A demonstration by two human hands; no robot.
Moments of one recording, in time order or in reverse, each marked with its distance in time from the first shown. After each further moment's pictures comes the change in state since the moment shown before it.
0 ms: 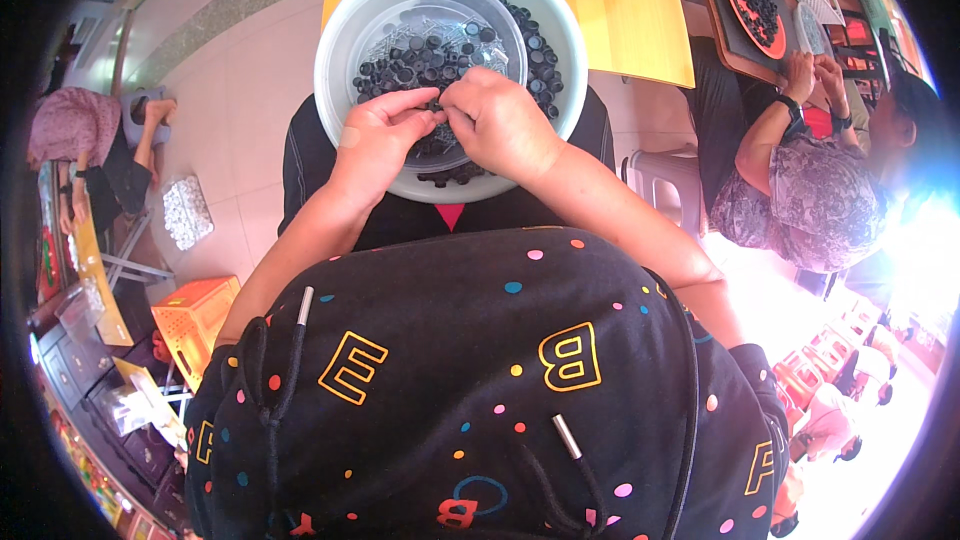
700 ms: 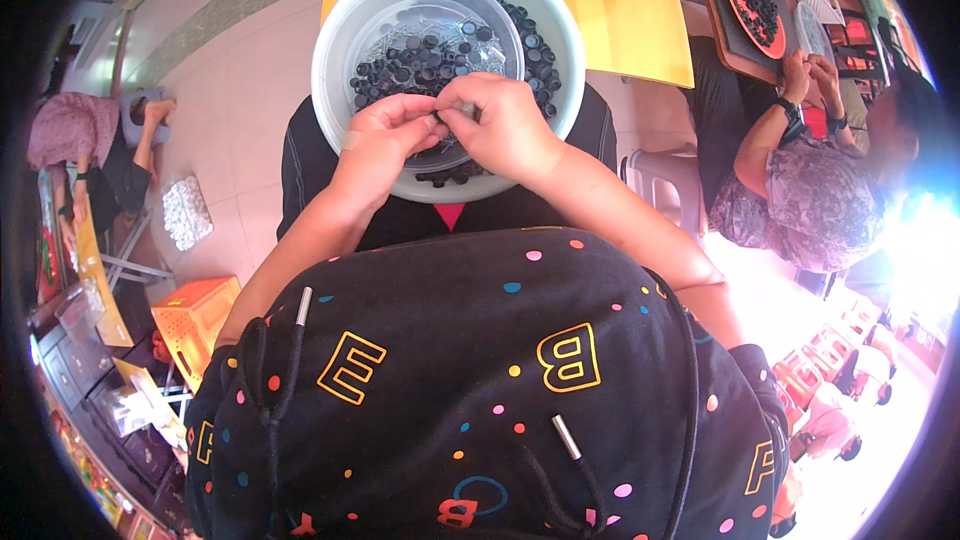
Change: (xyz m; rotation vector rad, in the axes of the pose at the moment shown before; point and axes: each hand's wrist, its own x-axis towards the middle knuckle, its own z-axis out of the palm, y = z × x) left_hand -0.002 -0.001 0.003 -0.048 -0.032 -0.070; right_hand 0.001 -0.010 -0.006 0.169 -0.071 0.265
